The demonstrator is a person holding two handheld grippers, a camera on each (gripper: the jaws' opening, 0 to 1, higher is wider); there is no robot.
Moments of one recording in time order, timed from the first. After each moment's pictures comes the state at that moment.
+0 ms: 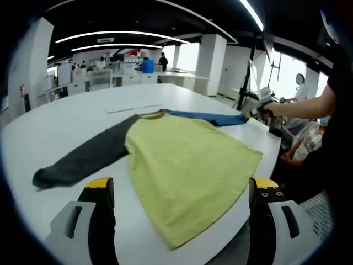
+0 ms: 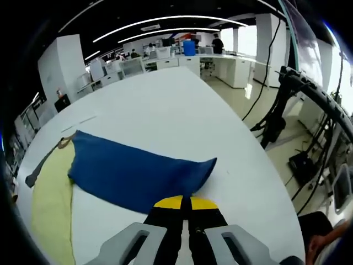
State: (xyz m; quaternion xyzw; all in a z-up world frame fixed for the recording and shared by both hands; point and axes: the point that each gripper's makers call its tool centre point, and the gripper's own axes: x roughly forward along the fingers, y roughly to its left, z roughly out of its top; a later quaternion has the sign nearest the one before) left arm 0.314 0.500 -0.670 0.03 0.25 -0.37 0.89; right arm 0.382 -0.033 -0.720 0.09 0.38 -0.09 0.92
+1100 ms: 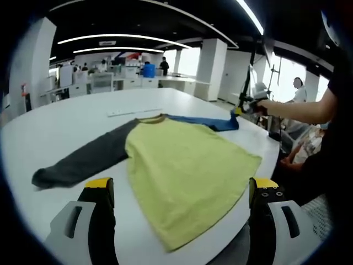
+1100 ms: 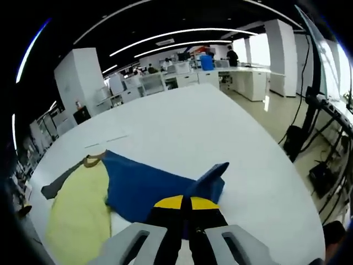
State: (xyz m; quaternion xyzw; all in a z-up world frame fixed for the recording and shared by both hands) left arm 0.313 0.496 -0.663 0.01 0.23 -0.37 0.90; right arm 0.435 0.034 -0.686 0.11 0.32 -0.02 0.94
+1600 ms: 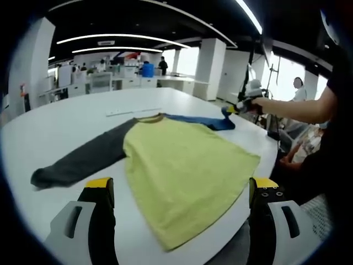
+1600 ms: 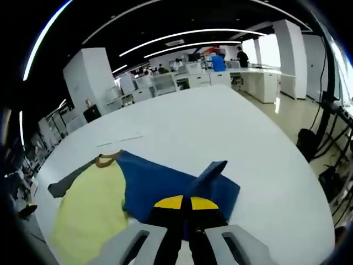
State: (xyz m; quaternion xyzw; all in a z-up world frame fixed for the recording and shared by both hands) left arm 0.309 0.493 -0.664 0.01 0.24 -0.37 0.90; right arm 0.456 0.071 -0.690 0.11 0.32 0.03 0.94
